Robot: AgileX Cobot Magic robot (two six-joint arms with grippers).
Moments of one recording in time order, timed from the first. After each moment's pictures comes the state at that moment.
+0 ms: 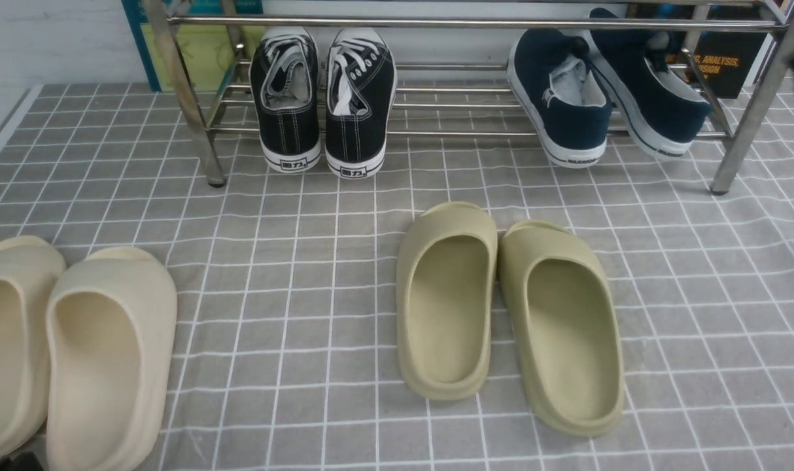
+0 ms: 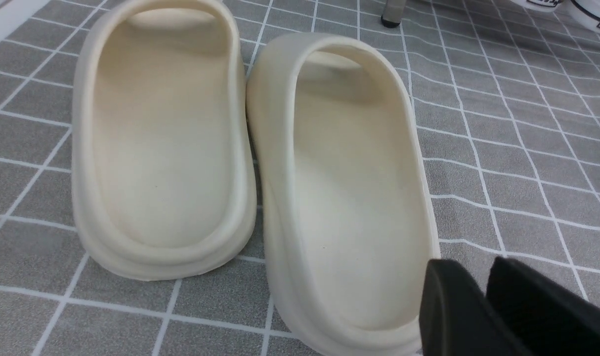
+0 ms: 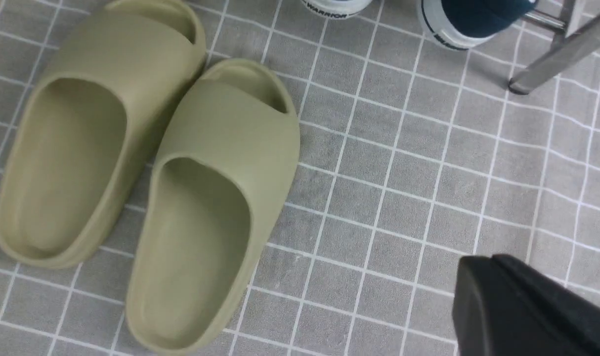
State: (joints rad) right arm 0.19 1.24 -1.42 0.02 1.11 -0.08; left arm 0.03 -0.01 0.03 -0.02 0.37 -0.21
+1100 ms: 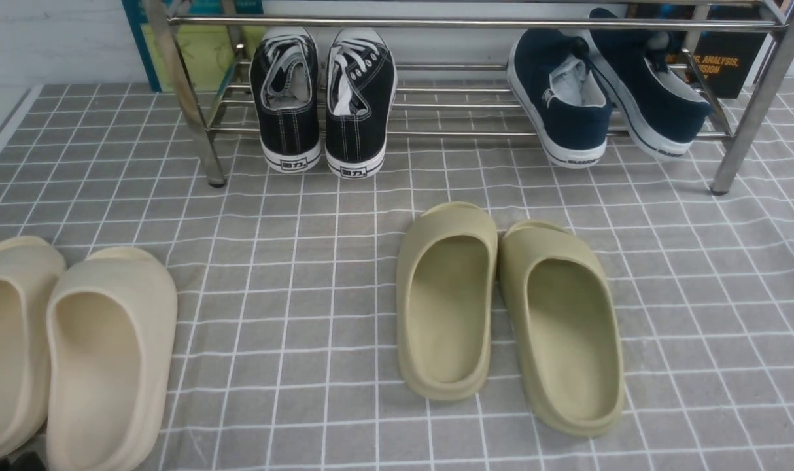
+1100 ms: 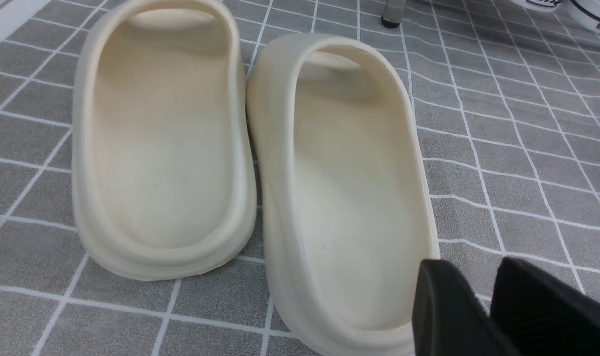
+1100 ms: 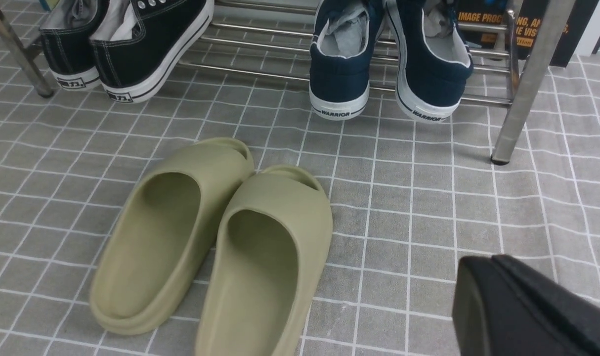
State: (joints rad) right arm 0.19 0.61 -0.87 0.08 0.77 0.02; left arm 0.03 -0.01 0.03 -0.02 0.37 -0.21
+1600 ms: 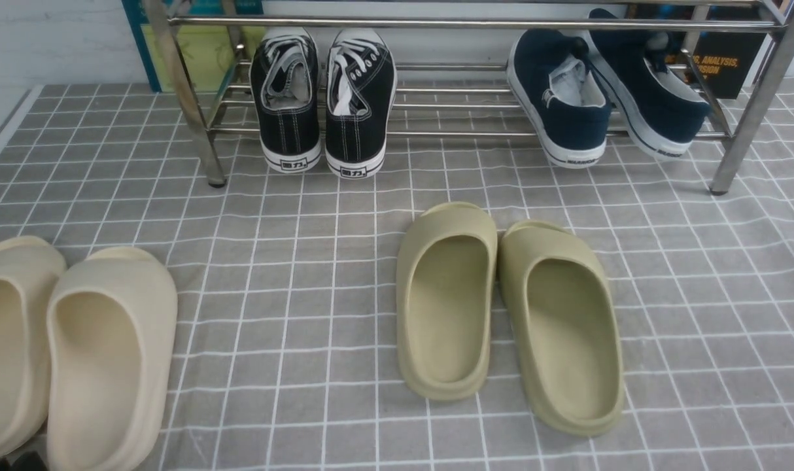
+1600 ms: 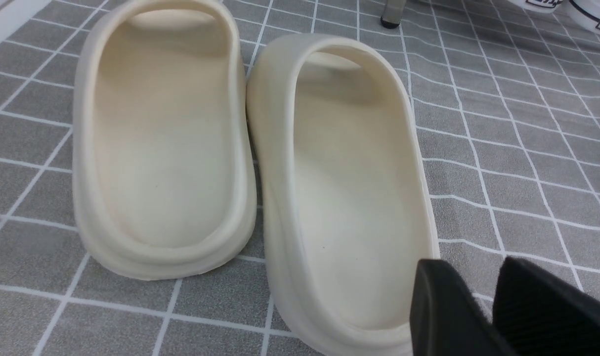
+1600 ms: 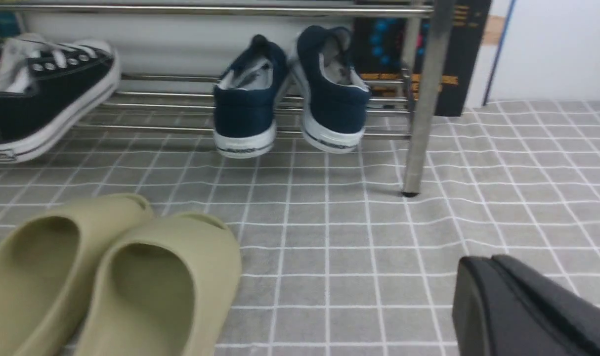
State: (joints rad) right arm 0.01 0.21 -0.31 -0.01 0.33 0.06; left arm 0.03 -0.01 0.03 -0.02 0.37 -0.21
